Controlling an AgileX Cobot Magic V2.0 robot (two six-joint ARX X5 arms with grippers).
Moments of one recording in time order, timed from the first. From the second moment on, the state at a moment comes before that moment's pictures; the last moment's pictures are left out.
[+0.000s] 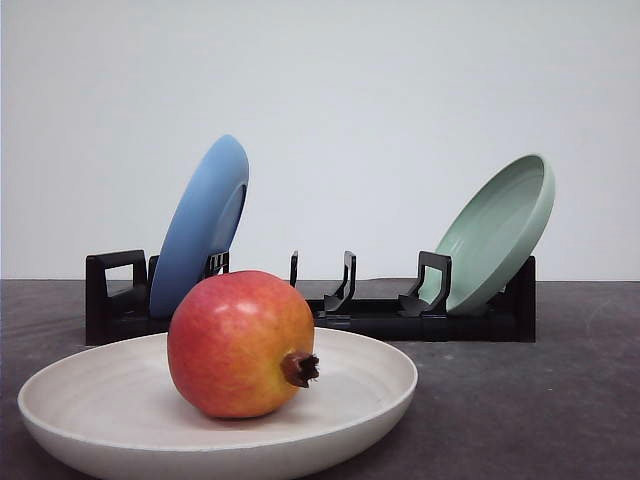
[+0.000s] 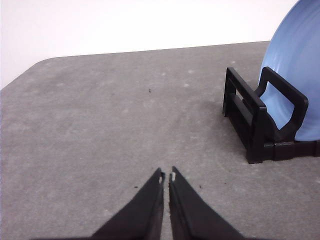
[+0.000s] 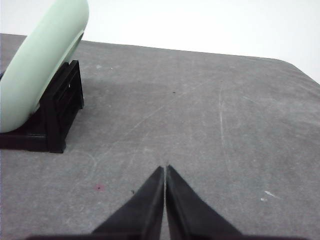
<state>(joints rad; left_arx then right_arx) -0.04 0.00 0.02 -0.19 -0.05 0.08 -0.03 0.01 0.02 -0.17 0.00 -0.04</state>
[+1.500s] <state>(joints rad) -0.04 0.00 0.02 -0.19 -0.05 0.08 -0.03 0.01 0.02 -0.17 0.00 -0.04</state>
